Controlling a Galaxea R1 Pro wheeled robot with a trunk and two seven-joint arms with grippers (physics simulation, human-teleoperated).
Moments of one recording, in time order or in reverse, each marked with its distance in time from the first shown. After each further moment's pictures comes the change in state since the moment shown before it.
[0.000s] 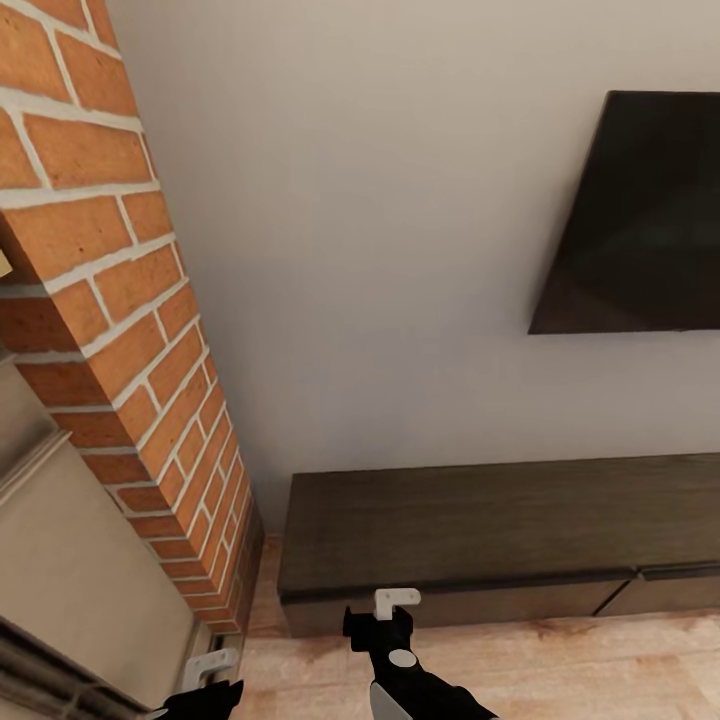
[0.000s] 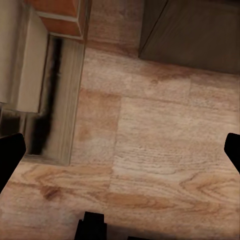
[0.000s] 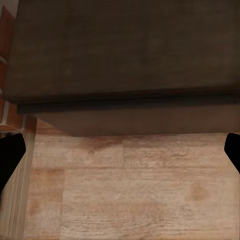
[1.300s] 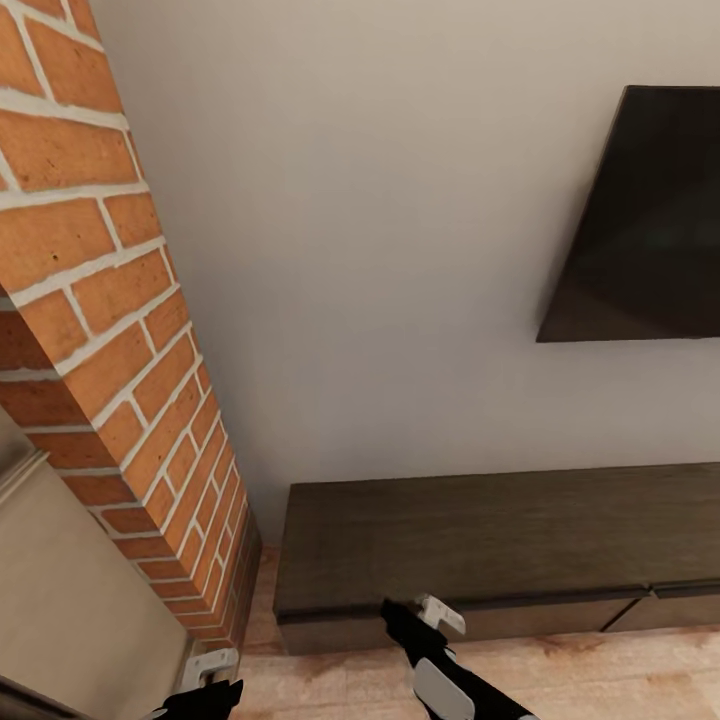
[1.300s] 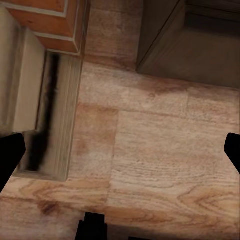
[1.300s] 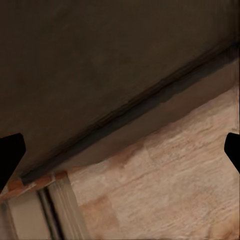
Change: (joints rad) left arm 0.000 0.002 0.000 0.000 -0.002 -0.001 -0.001; right arm 0.000 -0.085 -0.107 0.066 -0.477 -0.135 0.186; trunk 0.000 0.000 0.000
